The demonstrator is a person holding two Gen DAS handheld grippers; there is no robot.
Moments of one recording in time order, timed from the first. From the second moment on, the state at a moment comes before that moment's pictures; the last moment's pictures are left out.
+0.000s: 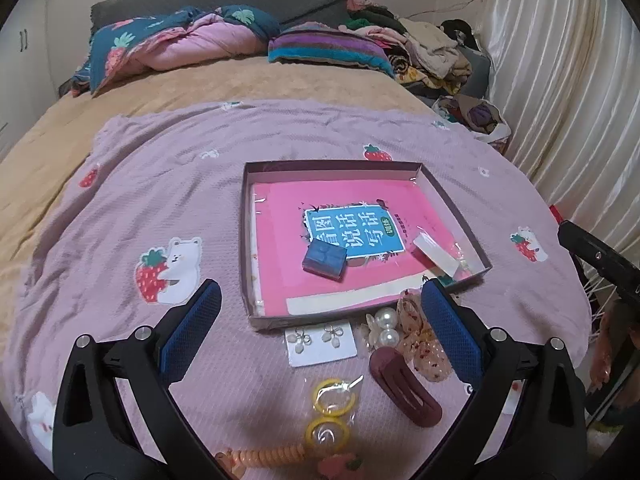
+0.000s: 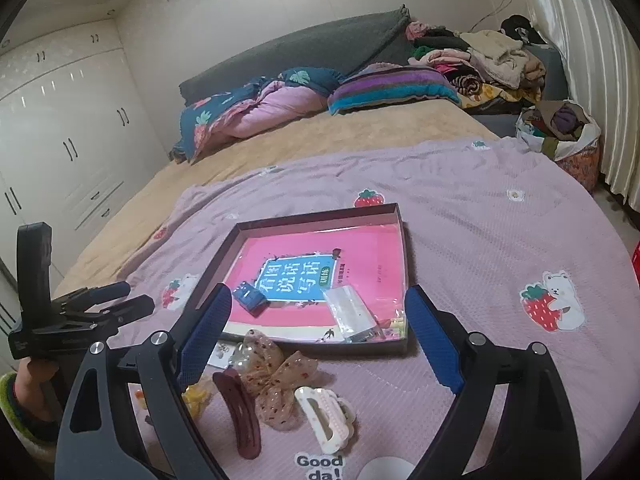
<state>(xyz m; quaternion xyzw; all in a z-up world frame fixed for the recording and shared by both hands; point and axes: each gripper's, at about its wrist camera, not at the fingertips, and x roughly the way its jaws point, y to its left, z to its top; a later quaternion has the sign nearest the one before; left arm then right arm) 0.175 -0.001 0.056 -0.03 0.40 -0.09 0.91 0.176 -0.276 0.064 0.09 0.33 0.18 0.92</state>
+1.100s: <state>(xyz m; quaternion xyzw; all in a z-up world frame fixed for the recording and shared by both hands) 0.102 0.019 0.028 -0.01 0.42 -0.07 0.90 0.102 -0.252 0.043 0.03 0.36 0.21 0.91</state>
